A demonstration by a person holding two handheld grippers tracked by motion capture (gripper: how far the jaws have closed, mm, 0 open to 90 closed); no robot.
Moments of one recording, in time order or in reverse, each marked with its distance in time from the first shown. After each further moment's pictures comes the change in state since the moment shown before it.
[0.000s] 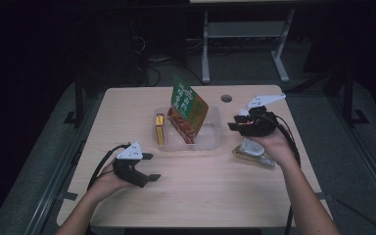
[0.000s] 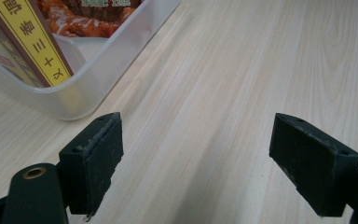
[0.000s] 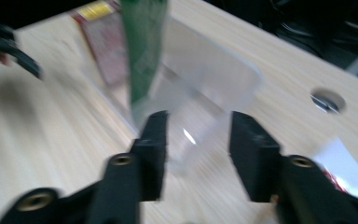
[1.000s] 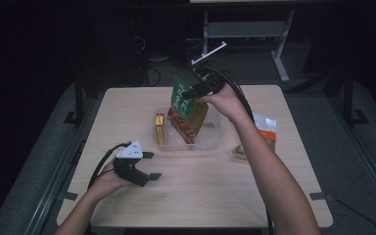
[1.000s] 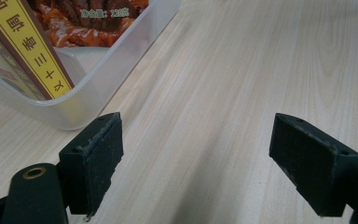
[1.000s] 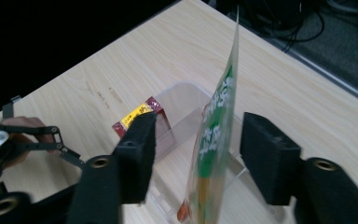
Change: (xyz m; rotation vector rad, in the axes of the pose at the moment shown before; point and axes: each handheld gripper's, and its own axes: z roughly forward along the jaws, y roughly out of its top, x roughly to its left) left arm 0.001 0.005 -0.001 -0.013 -0.007 0.009; right arm 0.038 0.159 0.063 0.133 0.106 0.028
